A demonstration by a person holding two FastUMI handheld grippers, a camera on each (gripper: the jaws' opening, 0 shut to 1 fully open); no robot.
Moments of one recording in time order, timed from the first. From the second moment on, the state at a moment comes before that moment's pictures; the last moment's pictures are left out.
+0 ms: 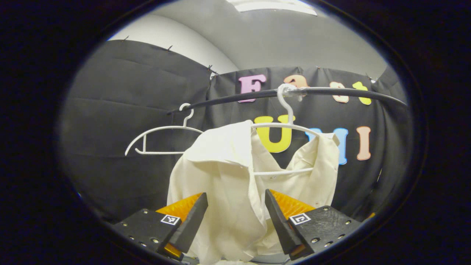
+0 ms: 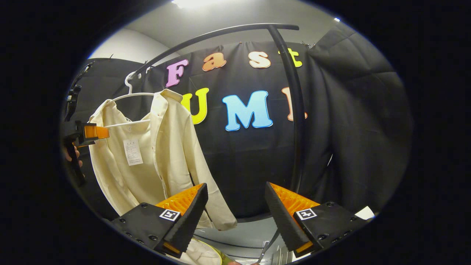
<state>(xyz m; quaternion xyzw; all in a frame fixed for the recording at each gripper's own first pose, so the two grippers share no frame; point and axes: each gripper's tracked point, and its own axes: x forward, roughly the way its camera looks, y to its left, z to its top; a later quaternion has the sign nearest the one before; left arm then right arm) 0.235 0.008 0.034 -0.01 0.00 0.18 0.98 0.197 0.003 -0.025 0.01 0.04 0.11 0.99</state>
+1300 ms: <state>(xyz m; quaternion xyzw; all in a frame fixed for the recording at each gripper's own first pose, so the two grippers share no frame) 0.237 0.048 0.058 0.01 -0.02 0.22 0.98 0.220 0.118 -0.021 -0.01 0.05 0.28 0.96</state>
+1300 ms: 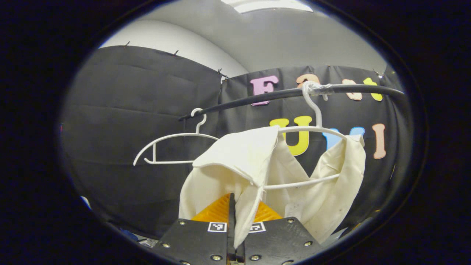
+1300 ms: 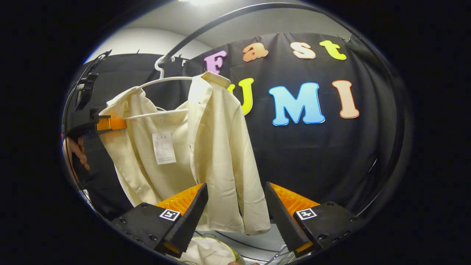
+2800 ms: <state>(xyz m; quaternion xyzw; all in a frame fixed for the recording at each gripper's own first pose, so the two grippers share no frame) 0.242 0.041 0.056 -0.04 -0.05 0.11 0.99 0.282 0.247 0.044 0.01 0.03 0.20 0.98</state>
